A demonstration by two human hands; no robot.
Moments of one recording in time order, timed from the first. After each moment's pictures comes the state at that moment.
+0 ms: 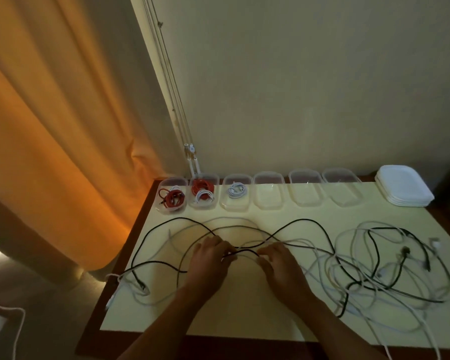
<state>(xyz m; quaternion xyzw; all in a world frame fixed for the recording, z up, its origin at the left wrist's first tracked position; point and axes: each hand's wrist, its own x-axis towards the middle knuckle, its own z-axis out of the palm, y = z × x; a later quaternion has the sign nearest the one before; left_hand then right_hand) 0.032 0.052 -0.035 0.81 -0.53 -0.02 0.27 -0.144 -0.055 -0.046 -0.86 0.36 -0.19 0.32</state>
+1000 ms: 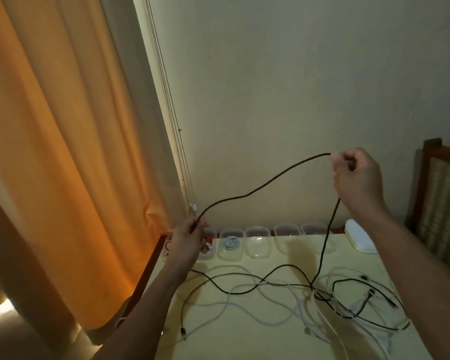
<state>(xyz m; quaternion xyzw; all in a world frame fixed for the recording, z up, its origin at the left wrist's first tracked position) 0.001 0.088 0.191 0.67 -0.36 -0.16 0.63 -0.245 -0.135 0.276 -0.67 0.36 -0.58 0.29</state>
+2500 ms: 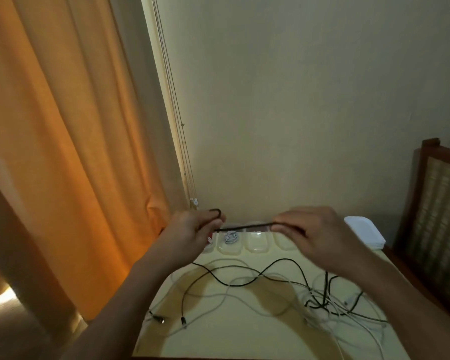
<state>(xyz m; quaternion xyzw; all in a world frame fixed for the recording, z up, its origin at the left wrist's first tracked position) 0.000 0.129 0.231 0.69 -0.62 0.00 0.38 -0.252 -0.019 0.251 -0.92 0.08 -0.38 0.07</state>
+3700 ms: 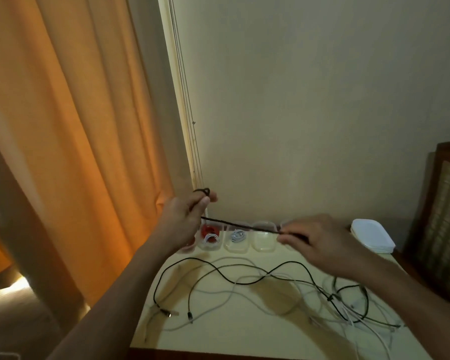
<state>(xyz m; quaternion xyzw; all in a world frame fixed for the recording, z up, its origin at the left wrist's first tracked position) 0.022 0.139 0.239 0.70 -0.52 -0.02 0.49 -0.245 -0.026 0.236 -0.95 0.10 -0.27 0.11</state>
